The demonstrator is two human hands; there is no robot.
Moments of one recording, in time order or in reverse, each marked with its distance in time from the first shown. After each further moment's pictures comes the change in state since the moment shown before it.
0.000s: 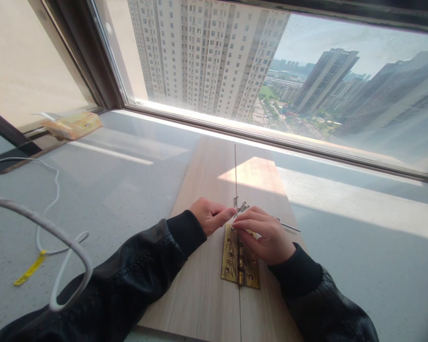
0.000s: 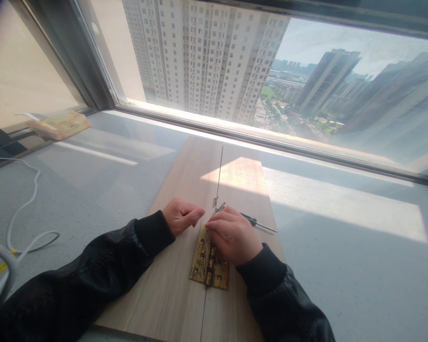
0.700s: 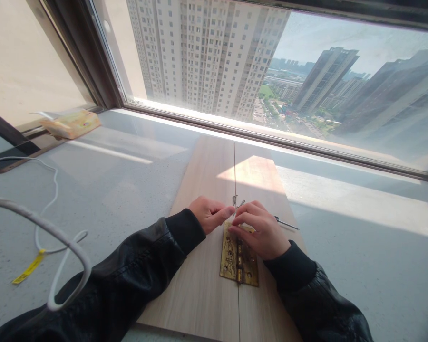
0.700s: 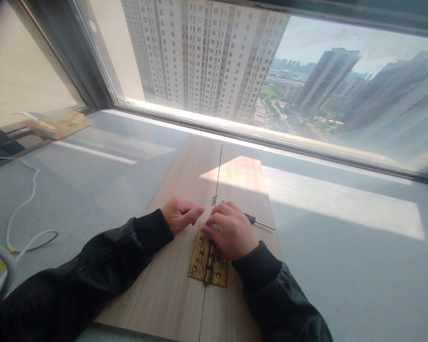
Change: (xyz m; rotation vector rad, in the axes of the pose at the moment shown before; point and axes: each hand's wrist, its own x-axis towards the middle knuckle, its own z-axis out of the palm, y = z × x) left_hand 0.000 0.002 0.001 0.028 0.004 -0.004; right_hand 0.002 -0.001 0.004 -0.099 0.007 0.148
